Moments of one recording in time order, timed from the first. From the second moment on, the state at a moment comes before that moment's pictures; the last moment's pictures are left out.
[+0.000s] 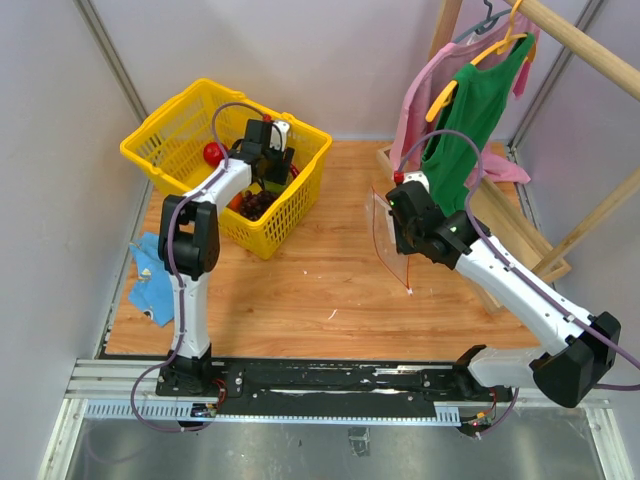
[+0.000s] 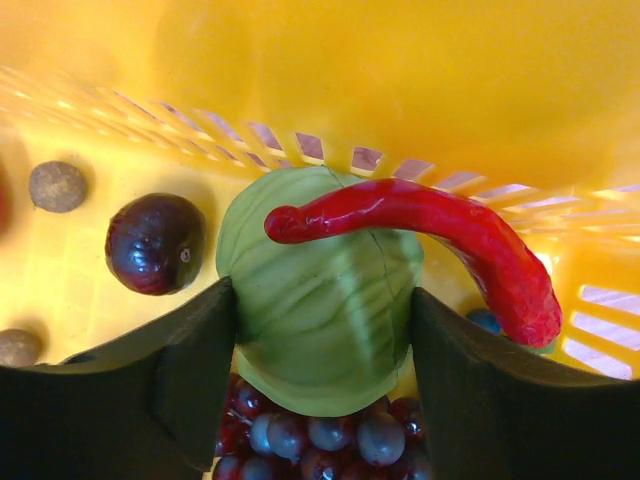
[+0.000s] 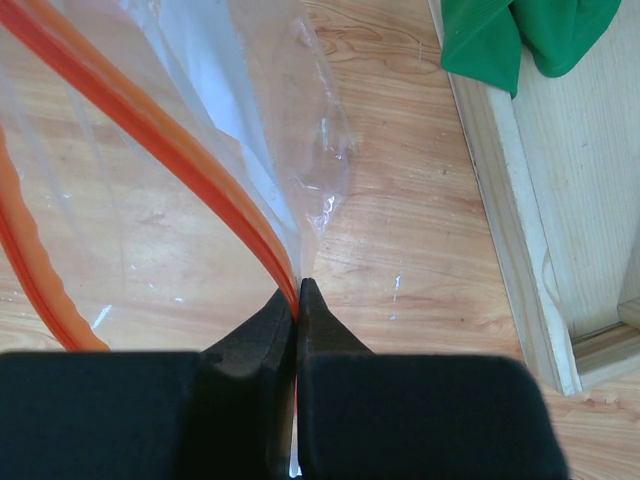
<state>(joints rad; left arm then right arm) -0.25 2.16 1.78 -0.35 -0.02 0.11 0.67 1.26 1.23 -0.89 0.41 0.37</state>
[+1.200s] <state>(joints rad) -0.25 1.59 1.60 -0.46 -0.04 -0.27 0.69 1.28 1.26 -0.88 0.38 0.40</state>
